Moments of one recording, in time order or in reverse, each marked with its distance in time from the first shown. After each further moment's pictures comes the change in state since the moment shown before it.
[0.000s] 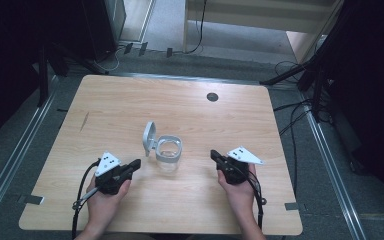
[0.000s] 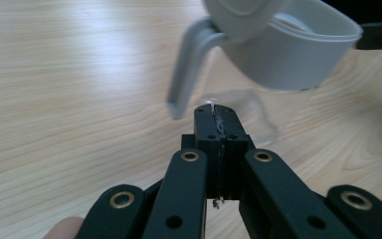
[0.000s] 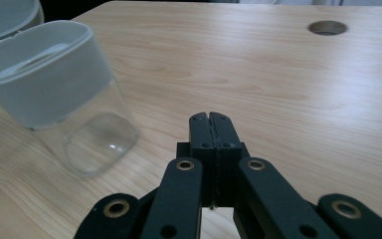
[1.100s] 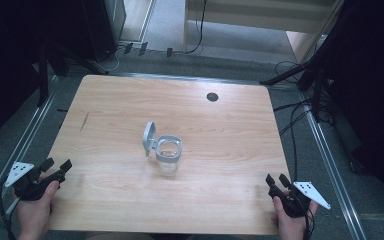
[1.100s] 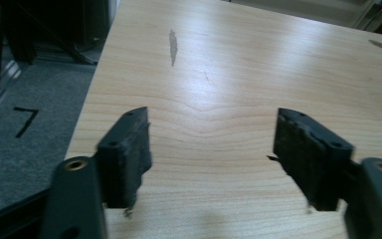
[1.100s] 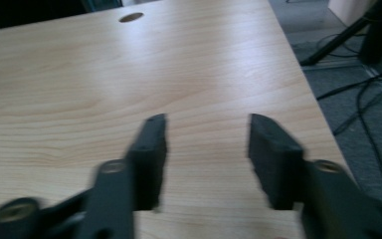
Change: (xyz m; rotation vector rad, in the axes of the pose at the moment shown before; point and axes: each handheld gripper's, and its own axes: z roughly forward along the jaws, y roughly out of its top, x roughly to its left) left arm 0.155 -0.054 -0.109 -0.151 0.388 -0.181; right arm -0.097 -0.079 -0.128 -0.106 -0.372 0.217
